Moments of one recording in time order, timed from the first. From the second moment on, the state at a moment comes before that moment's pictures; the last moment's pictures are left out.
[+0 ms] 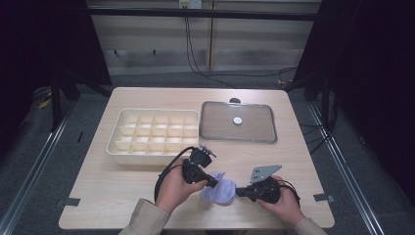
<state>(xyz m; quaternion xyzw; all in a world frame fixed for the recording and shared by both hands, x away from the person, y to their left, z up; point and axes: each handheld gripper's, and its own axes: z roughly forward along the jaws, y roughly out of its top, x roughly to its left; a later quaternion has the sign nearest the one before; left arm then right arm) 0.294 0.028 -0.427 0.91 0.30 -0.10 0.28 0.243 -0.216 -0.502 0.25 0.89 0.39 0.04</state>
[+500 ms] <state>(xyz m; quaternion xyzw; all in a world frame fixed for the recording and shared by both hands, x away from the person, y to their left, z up) 0.293 0.026 -0.427 0.91 0.30 -0.10 0.28 0.242 -0.212 -0.502 0.25 0.88 0.39 0.04</state>
